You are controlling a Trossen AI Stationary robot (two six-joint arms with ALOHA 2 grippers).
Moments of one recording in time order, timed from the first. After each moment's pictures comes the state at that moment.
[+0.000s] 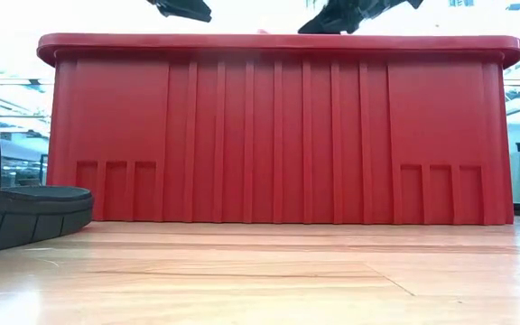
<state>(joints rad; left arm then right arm) 0.11 1.14 1.16 -0.47 -0.15 0.25 -0.37 1.29 1.19 -0.39 -0.41 -0.31</state>
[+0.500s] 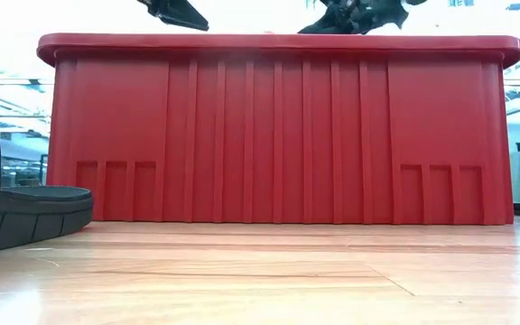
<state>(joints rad) 0.33 1.12 1.16 -0.45 0.02 0.39 -0.65 1.42 1.34 -0.41 -0.79 -0.28</state>
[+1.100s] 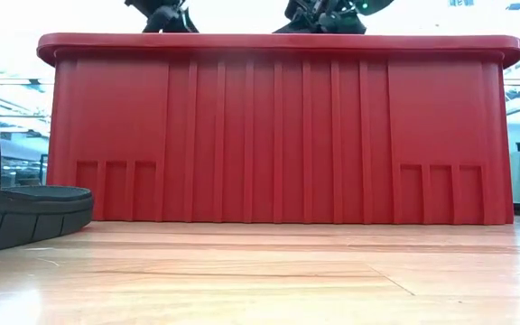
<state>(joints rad) 0.30 1.18 1.16 -0.46 -0.29 0.79 -0.66 1.74 1.72 -0.66 -1.00 -0.23</state>
